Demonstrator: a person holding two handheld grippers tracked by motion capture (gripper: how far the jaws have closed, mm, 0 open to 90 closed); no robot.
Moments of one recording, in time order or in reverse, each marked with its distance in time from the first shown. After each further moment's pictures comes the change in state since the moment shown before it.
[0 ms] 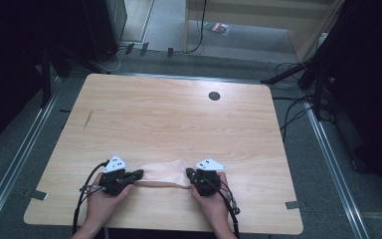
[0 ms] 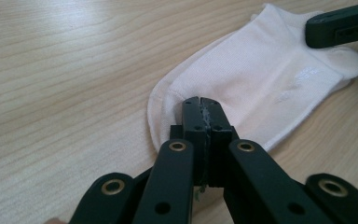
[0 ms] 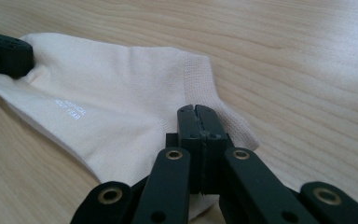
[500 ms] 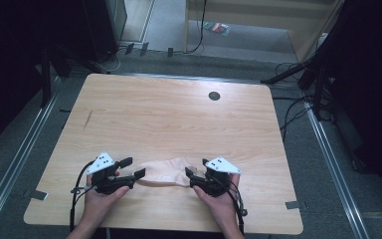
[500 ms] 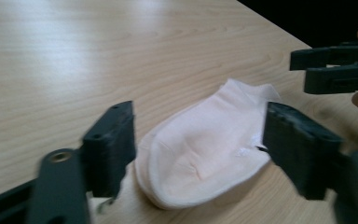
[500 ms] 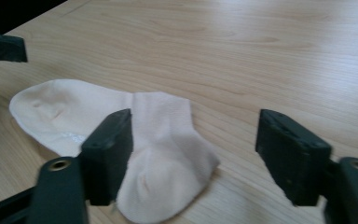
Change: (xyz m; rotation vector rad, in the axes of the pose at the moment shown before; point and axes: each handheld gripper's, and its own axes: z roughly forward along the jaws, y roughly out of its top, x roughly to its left) left arm 0.003 0.007 -0.029 -0.240 -0.060 -0.020; right arm -0.012 0.006 -0.031 -0.162 0.002 0.023
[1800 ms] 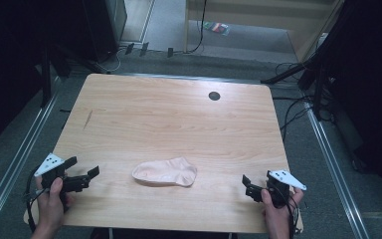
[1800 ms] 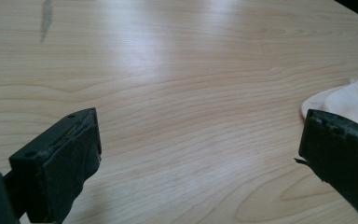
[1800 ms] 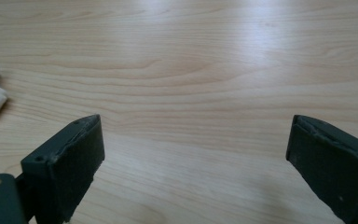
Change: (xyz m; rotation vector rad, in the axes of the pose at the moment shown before) left arm 0.086 -0.024 -0.080 -0.006 0.290 -0.087; right arm -0.117 -0.042 -0.098 0.003 -0.292 0.160
